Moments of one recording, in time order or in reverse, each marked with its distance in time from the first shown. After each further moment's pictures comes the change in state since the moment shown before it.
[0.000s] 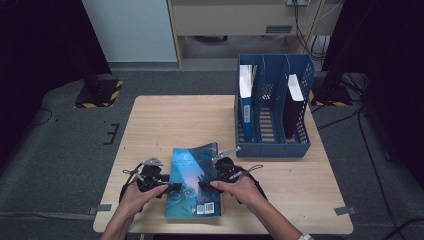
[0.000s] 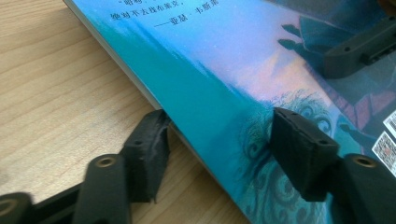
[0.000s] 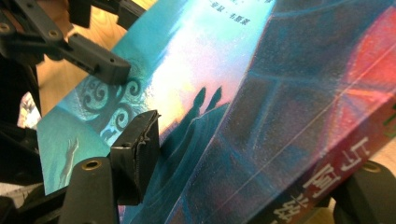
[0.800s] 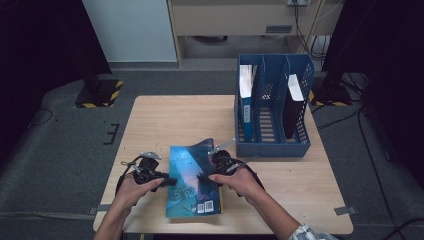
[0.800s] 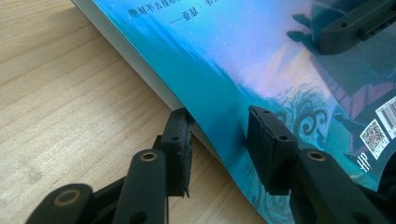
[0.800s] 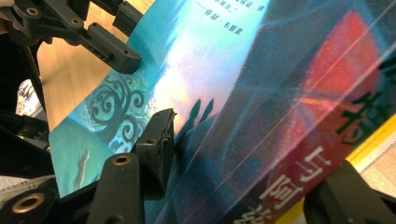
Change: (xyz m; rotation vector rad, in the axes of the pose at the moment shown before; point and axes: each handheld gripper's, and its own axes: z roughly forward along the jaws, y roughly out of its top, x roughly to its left) left arm 0.013 0.015 -0.011 0.077 -0.047 -0.006; right arm 0.003 0.025 -0.006 0.058 -0.004 -0.017
